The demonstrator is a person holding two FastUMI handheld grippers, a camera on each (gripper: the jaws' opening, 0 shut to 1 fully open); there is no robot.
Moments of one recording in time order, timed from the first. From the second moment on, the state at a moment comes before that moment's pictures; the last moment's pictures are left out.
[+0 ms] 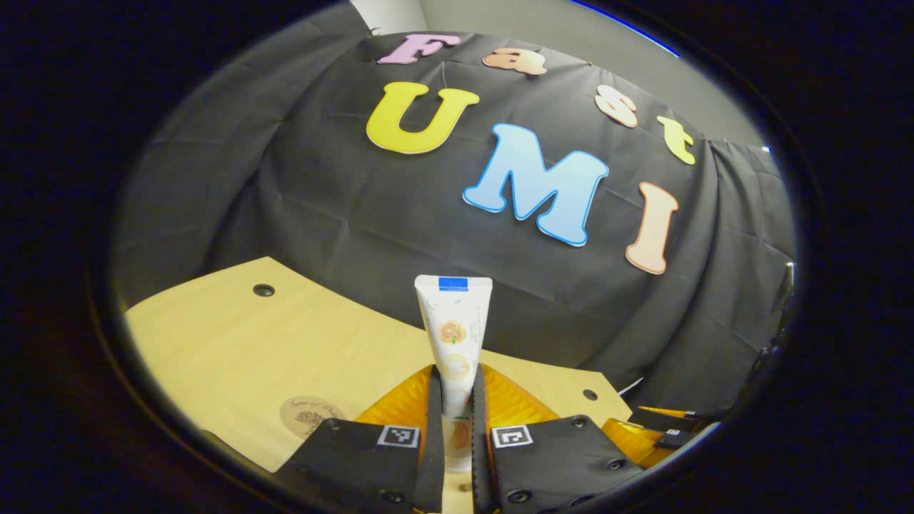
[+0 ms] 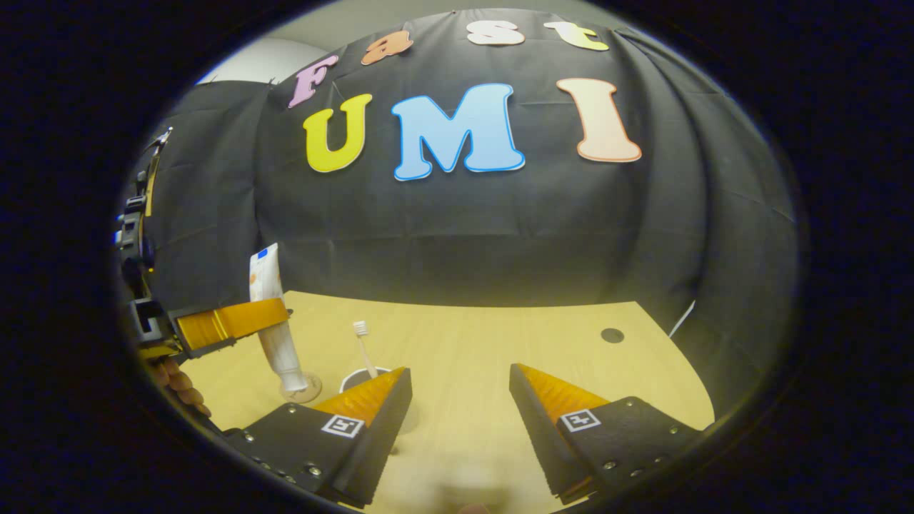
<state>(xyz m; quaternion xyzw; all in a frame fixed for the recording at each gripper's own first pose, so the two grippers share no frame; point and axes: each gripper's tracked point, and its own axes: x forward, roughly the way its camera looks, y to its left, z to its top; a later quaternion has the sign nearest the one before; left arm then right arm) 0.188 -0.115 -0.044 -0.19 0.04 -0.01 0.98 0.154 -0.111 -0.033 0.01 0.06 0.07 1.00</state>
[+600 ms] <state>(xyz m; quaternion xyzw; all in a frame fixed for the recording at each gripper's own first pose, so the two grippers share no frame) 0.243 -0.162 -0.085 -0.18 0.02 -0.04 0.98 0.125 -0.148 -0.062 0.02 0.10 0.05 0.99</state>
